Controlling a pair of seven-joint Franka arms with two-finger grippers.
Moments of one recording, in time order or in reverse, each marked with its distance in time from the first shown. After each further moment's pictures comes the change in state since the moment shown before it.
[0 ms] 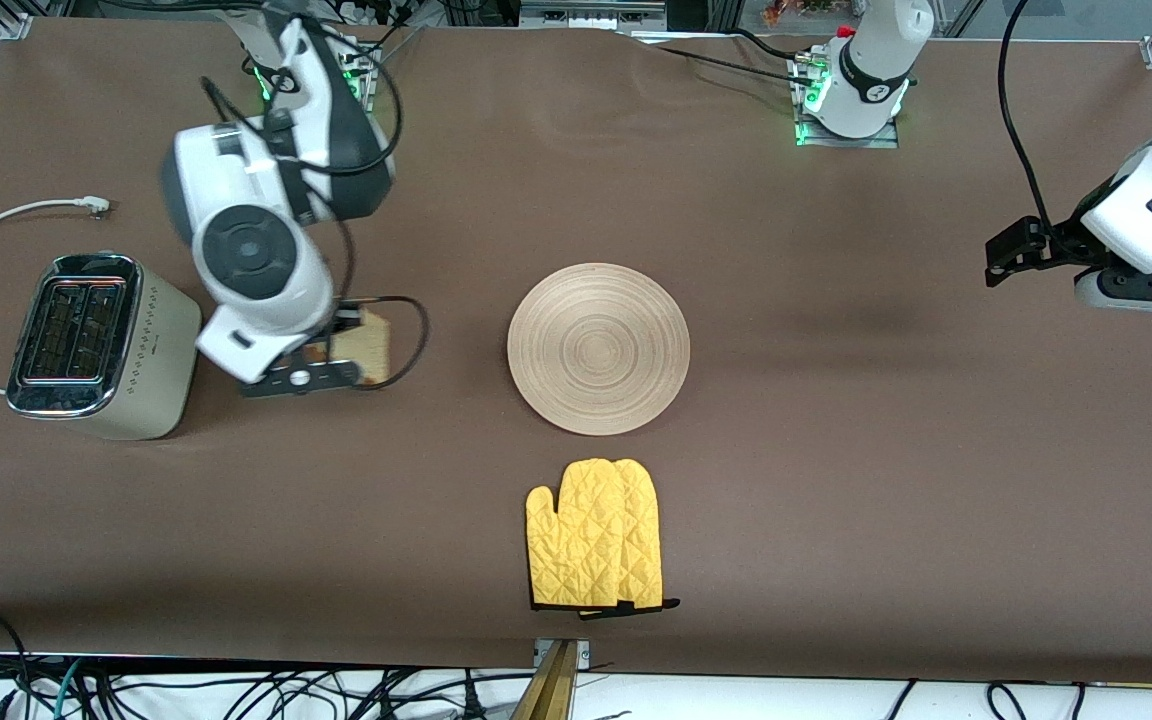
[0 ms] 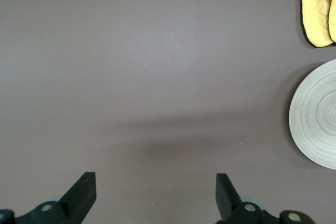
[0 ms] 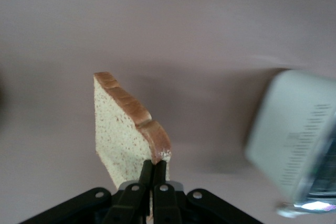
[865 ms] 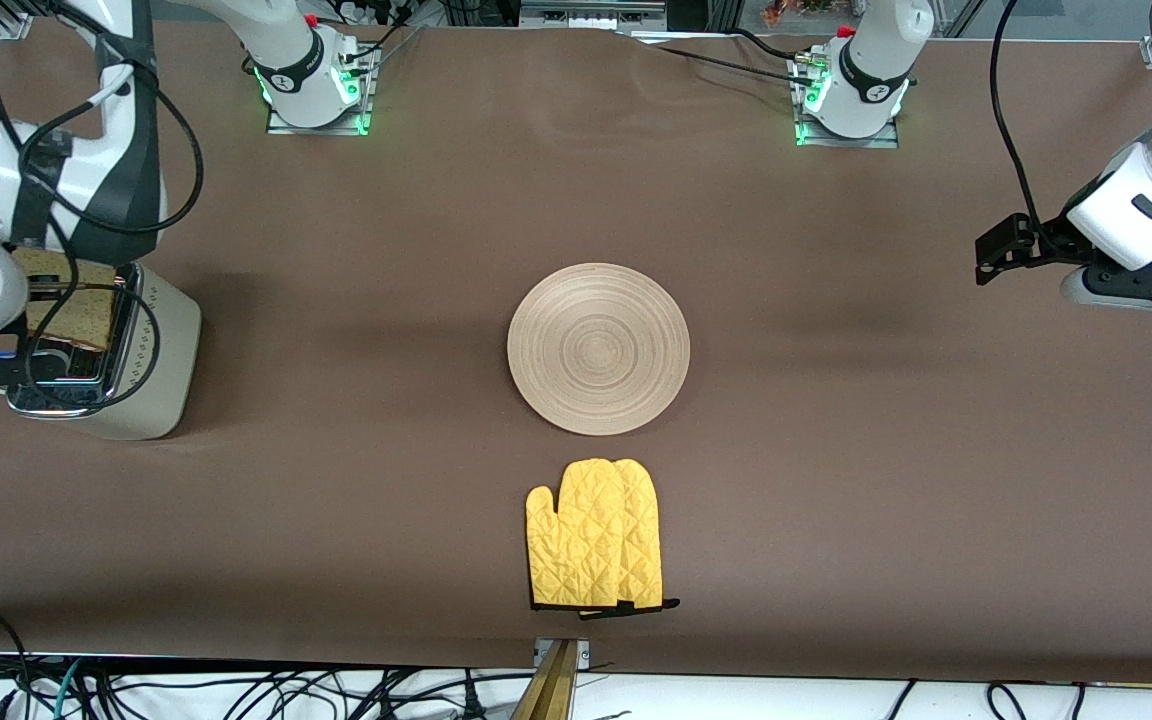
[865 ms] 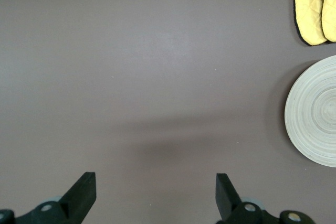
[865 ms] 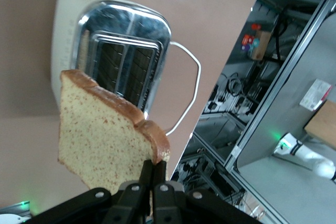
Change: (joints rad) left arm -0.002 0.000 -0.010 0.003 0.000 -0.001 0.000; right arm -0.037 0.001 -0.339 0.031 -0.313 -0.135 -0.348
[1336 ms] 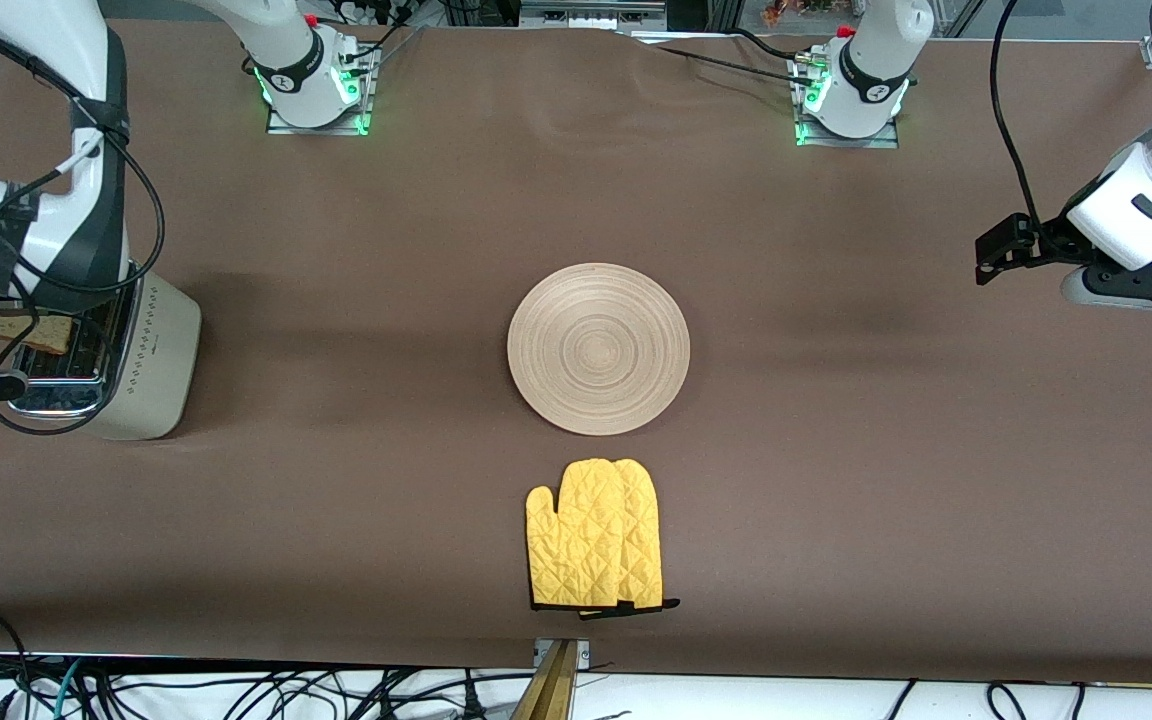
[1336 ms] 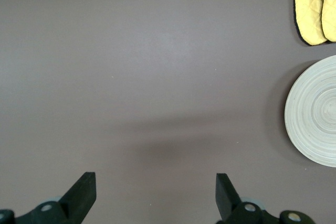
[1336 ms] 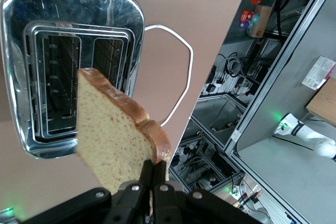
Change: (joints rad) left arm 0.000 0.000 0.000 0.000 0.000 0.000 0.000; right arm -0.092 0.082 -0.002 -0.005 -0.004 0.041 0.000
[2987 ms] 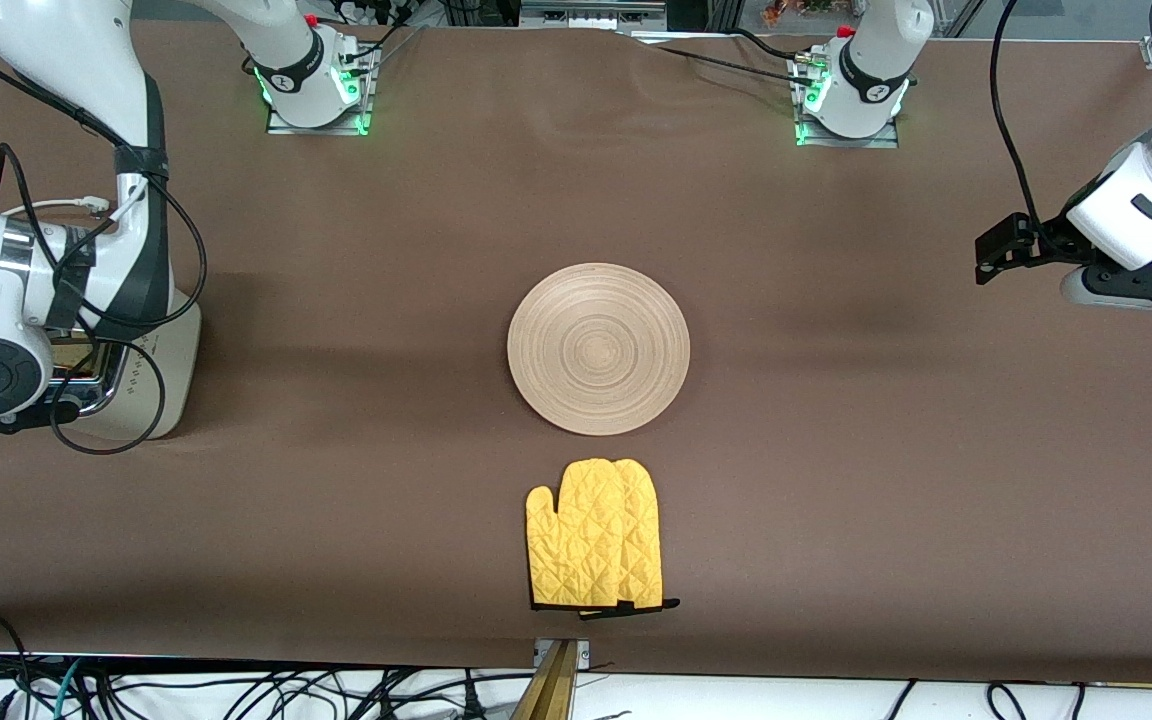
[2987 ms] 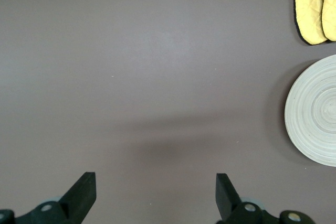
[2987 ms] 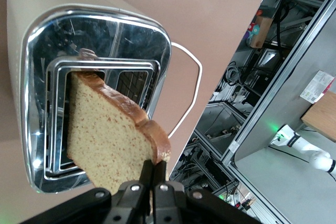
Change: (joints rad) left arm 0.000 0.000 0.000 0.000 0.000 -0.002 0.000; right arm 0.008 0.067 0.011 -0.040 0.025 0.098 0.021
